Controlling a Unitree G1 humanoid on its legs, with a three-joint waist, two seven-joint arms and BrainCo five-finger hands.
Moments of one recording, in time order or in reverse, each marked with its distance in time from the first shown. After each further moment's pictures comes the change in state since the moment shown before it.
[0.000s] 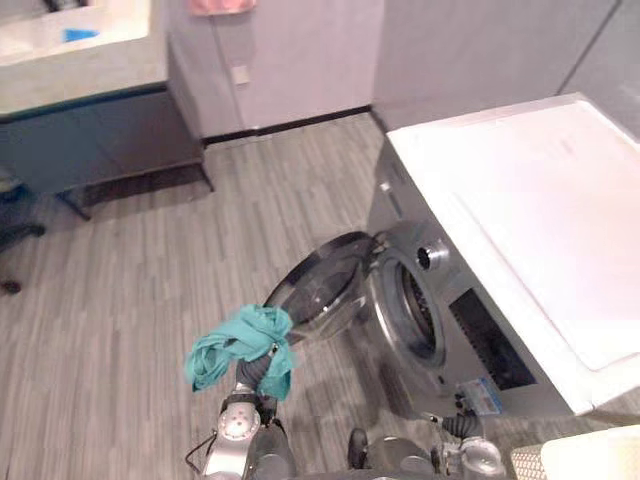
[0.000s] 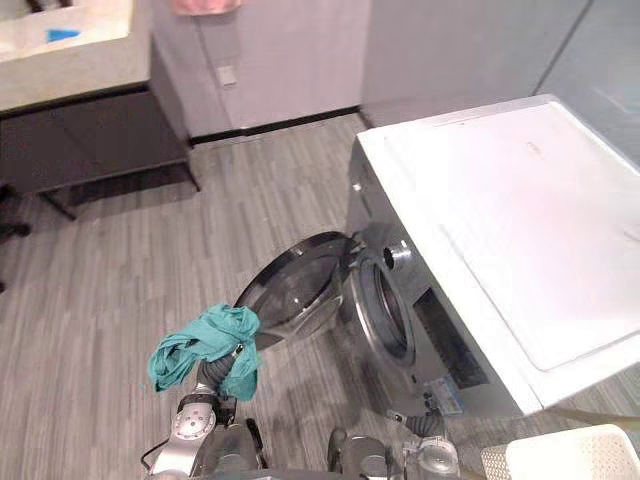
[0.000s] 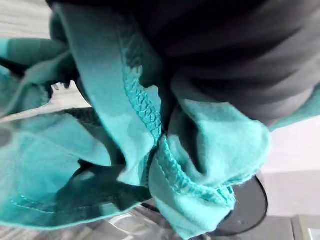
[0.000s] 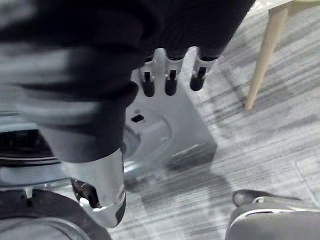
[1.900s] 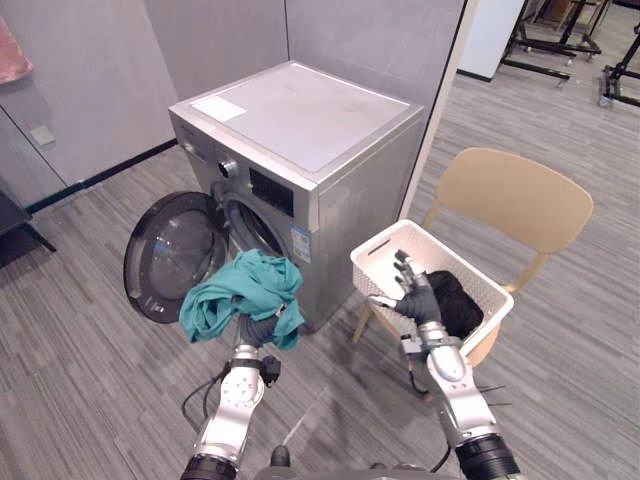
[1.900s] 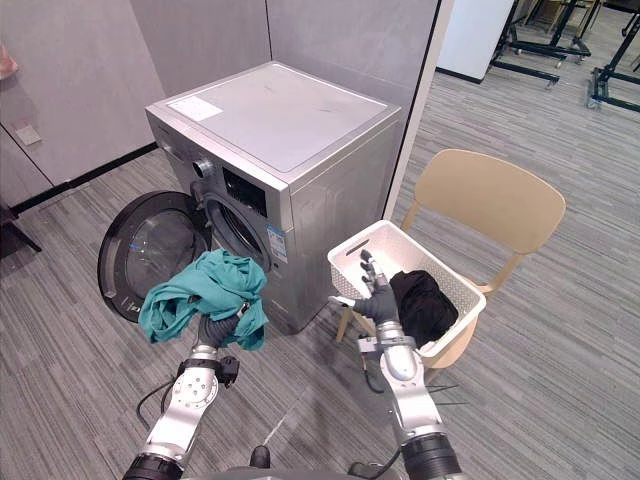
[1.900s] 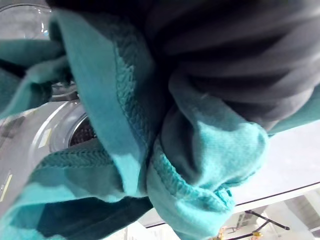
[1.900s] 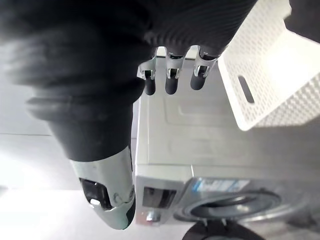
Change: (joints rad) left arm -0.041 0.113 0.005 -0.166 0.076 -0.063 0.107; right arm -0.106 -0.065 0.253 -0.598 0.096 -0.170 0.109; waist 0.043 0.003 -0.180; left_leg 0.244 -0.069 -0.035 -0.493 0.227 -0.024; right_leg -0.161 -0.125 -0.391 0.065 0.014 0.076
